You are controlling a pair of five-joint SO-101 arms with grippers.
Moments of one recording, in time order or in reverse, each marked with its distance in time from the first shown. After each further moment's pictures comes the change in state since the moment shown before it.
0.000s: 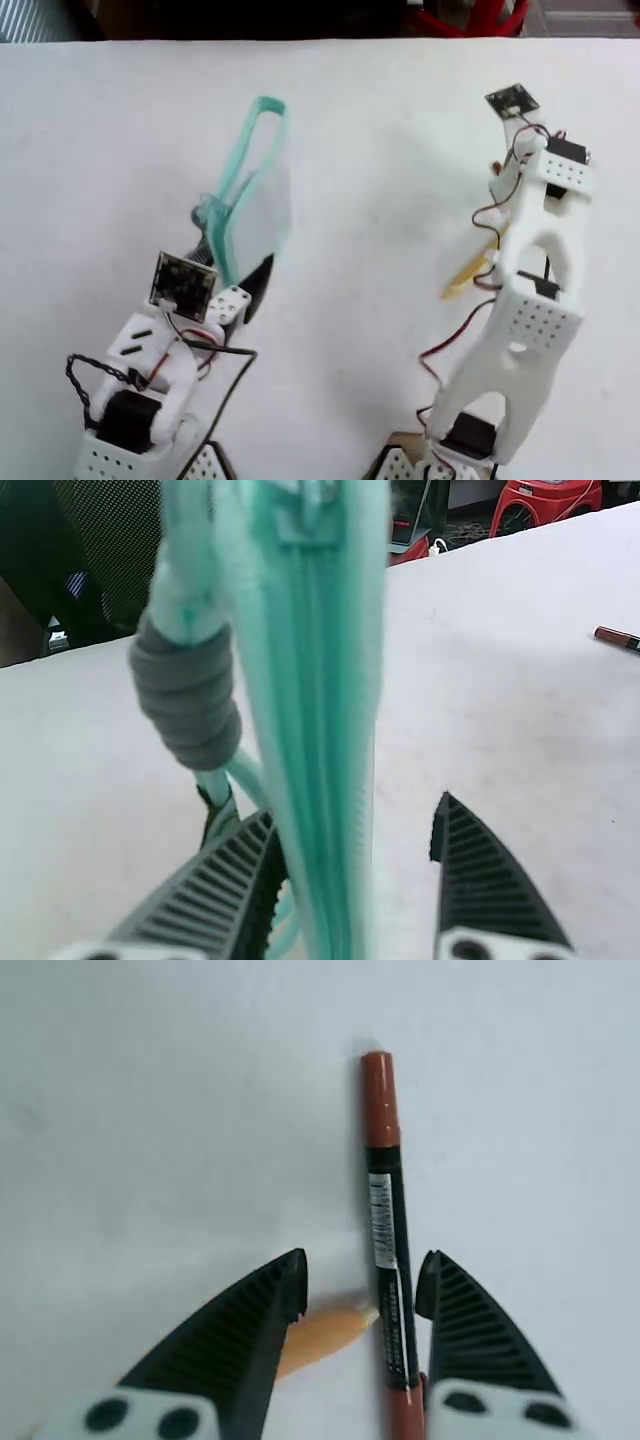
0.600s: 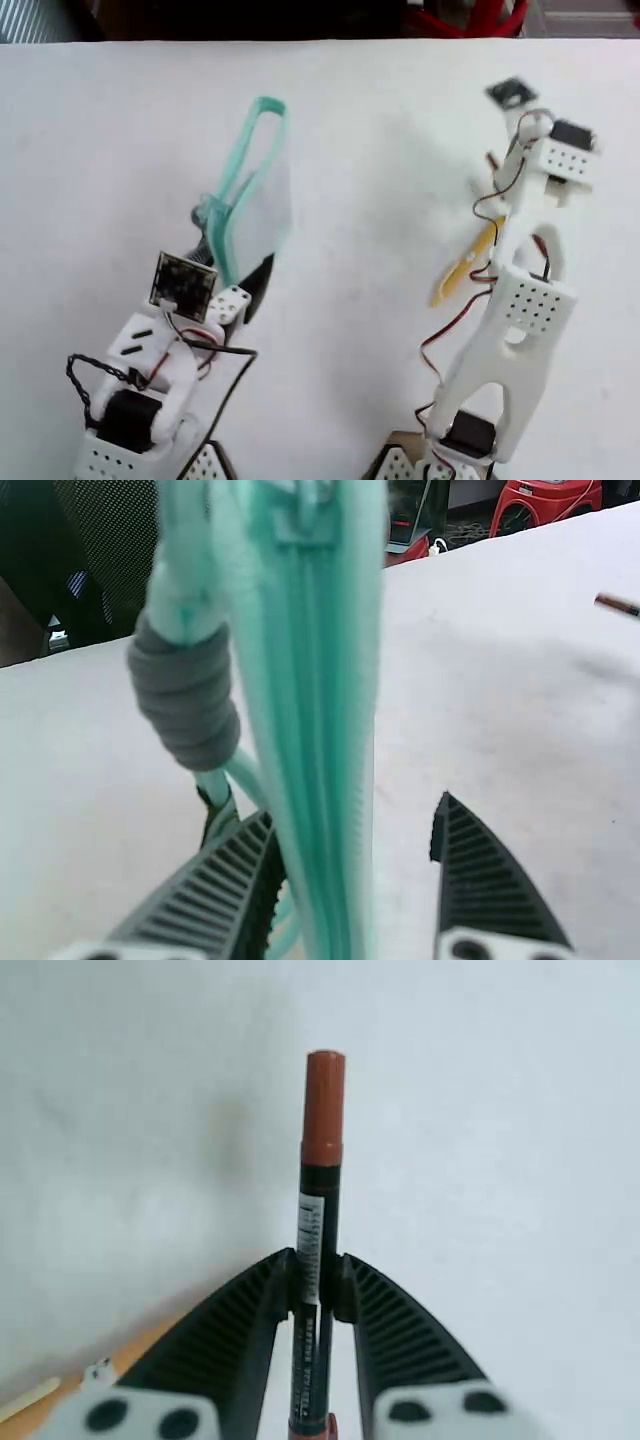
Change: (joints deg) left arm 0.0 0.0 0.0 0.0 0.0; right arm -0.7 5.0 -26.5 19.5 0.0
